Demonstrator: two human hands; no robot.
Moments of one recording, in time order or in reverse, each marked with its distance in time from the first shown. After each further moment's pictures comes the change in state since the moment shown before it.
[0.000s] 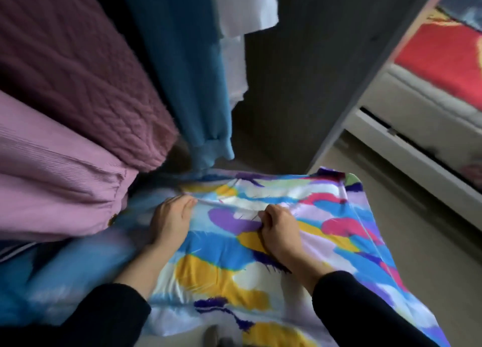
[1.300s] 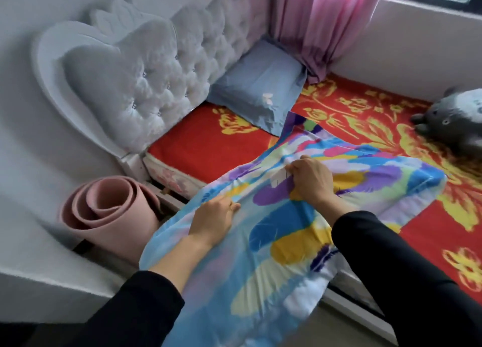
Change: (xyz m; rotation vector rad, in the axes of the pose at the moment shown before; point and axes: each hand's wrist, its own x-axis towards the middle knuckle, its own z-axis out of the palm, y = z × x) left_hand 0.230 0.705 0.110 -0.112 -0.279 0.556; right_hand 0.282 0.200 -0.691 -0.564 0.372 0.107
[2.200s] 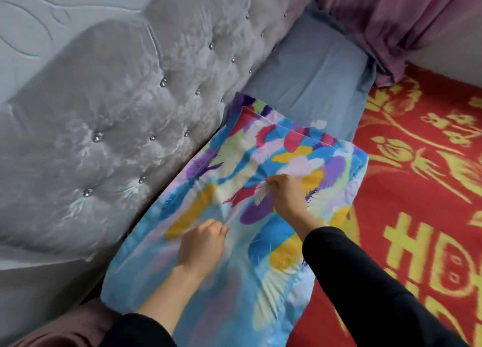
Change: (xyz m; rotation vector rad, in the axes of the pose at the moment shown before) left_hand 0.423 -0.215 0.054 0.181 -0.148 -0.226; right_hand 0.462 -0.039 0.263 0.439 -0.241 0.141
